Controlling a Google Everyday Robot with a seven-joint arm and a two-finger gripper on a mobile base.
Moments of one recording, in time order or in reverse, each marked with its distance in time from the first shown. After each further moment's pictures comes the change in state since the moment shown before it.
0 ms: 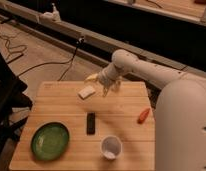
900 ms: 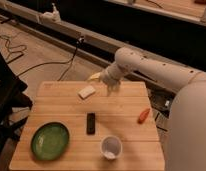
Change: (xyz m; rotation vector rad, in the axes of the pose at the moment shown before) arm 0.018 -0.009 -0.046 0.047 -0.083 -0.025
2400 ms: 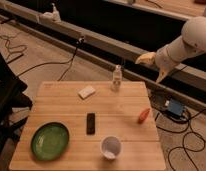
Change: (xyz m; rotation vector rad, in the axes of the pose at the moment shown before) arm -0.038 -0.120 -0.255 0.096 -0.282 0.115
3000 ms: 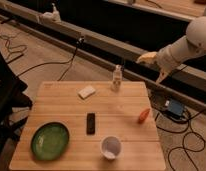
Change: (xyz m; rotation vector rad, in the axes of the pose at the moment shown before) arm 0.004 0.005 -0.004 -0.038 0.028 0.029
